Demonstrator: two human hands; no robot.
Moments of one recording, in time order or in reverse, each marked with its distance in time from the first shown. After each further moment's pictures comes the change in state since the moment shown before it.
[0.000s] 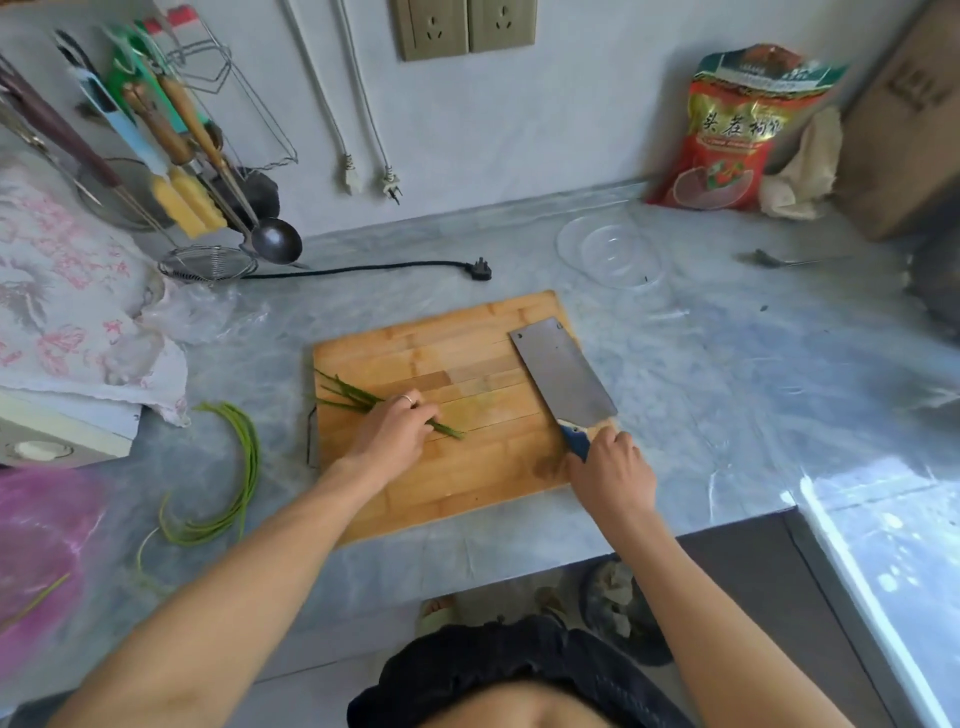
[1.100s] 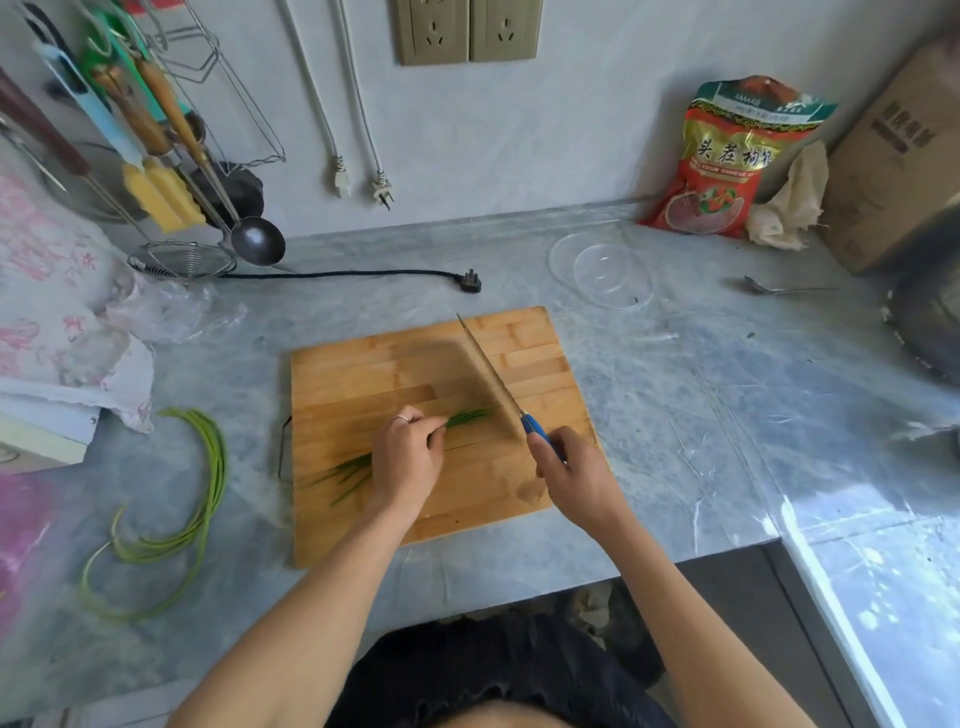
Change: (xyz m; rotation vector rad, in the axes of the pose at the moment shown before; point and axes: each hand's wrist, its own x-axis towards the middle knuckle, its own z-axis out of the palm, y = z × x) left_hand 0.012 0.047 0.042 -0.384 0.386 -0.278; right_hand 0.010 -0.008 -0.009 0.537 -0.089 -0.285
